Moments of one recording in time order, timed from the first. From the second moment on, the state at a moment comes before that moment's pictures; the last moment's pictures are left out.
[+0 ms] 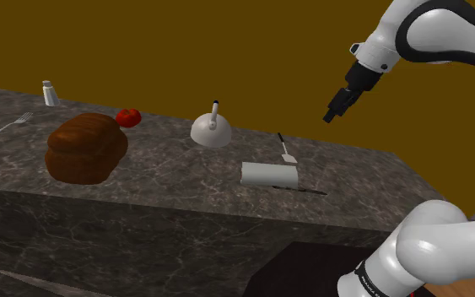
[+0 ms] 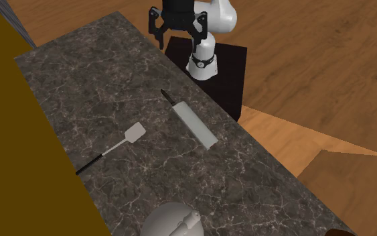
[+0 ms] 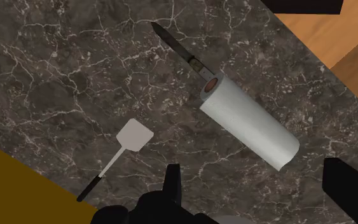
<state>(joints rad) 0.00 -0.80 -0.07 -2.33 -0.05 1.72 -0.15</state>
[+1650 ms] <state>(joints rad) 0.24 -0.17 -0.17 -2.41 0.06 2.17 -0.73</state>
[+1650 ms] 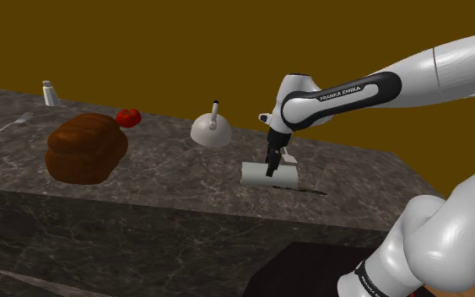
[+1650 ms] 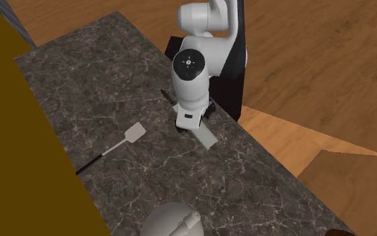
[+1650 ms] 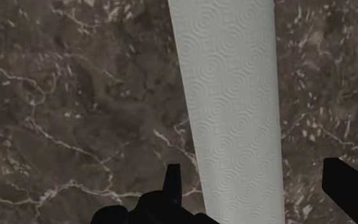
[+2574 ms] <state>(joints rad) 0.25 -0.13 -0.17 -2.45 0.08 2.25 -0.74</state>
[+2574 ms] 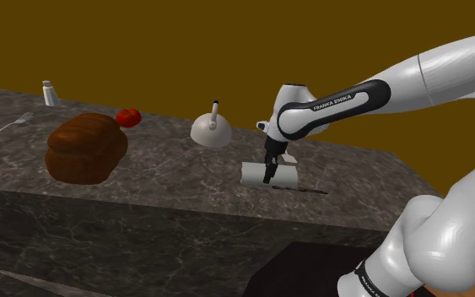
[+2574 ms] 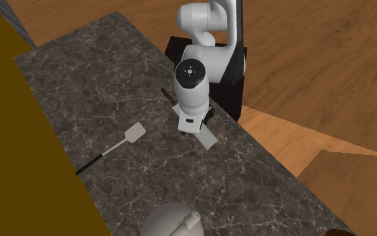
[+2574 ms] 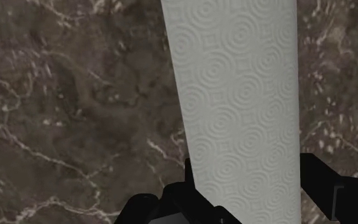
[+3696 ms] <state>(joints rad) 0.25 -0.19 -0.16 -2.40 0.06 2.15 -0.72</state>
